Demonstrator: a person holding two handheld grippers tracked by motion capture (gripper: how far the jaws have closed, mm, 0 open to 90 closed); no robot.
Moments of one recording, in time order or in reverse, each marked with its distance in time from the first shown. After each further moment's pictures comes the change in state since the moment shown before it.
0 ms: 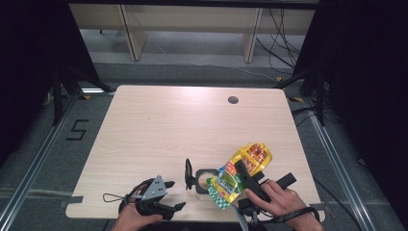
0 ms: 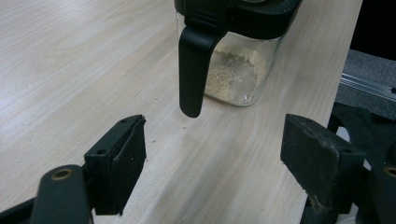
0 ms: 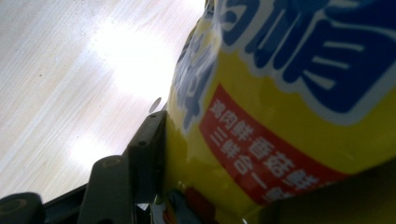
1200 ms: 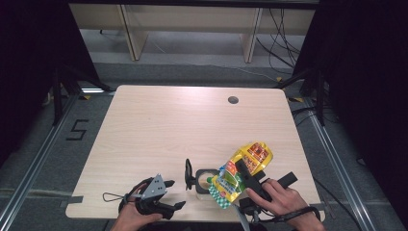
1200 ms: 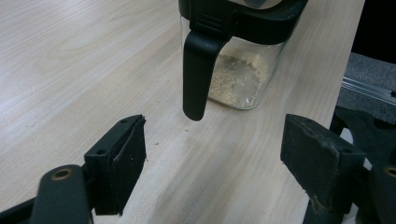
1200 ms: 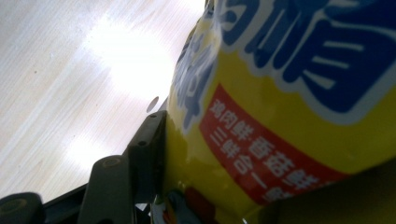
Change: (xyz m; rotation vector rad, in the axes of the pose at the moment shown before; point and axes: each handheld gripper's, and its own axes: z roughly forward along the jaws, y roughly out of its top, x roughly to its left) left arm 0.002 0.001 0.000 -0.008 0.000 -0.006; right arm 0.000 -0.003 0.000 0.005 -0.005 0.005
